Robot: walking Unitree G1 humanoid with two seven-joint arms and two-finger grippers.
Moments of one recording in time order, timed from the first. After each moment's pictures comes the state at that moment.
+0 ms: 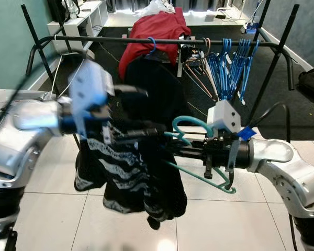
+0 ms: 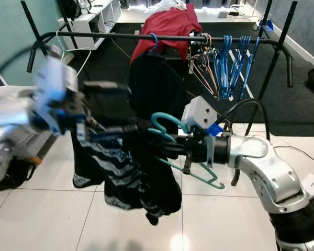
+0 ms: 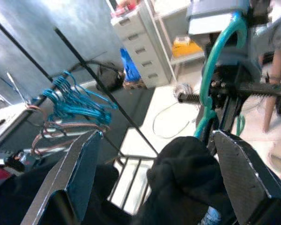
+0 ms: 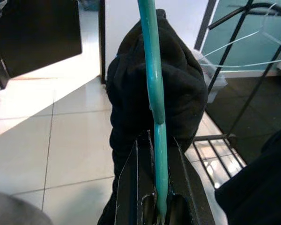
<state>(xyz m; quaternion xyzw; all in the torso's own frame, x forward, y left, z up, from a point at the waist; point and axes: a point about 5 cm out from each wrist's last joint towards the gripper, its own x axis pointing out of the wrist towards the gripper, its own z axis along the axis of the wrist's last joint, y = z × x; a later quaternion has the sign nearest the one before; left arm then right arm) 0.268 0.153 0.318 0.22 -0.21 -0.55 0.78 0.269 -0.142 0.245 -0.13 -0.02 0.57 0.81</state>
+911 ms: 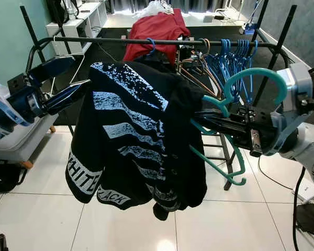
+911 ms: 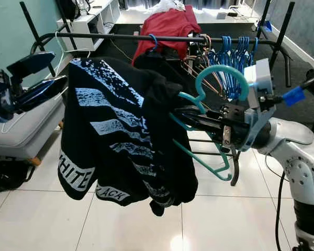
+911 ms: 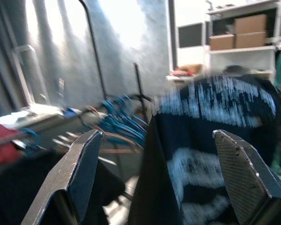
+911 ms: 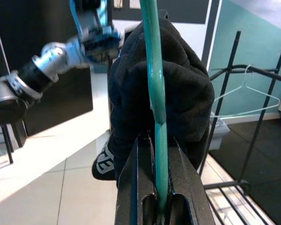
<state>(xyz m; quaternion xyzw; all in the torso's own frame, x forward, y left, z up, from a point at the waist) 0.272 0.247 0.302 -0.01 -0.23 -0.45 0.86 0.258 -0.181 0.292 -0.02 -0.10 0.59 0.80</state>
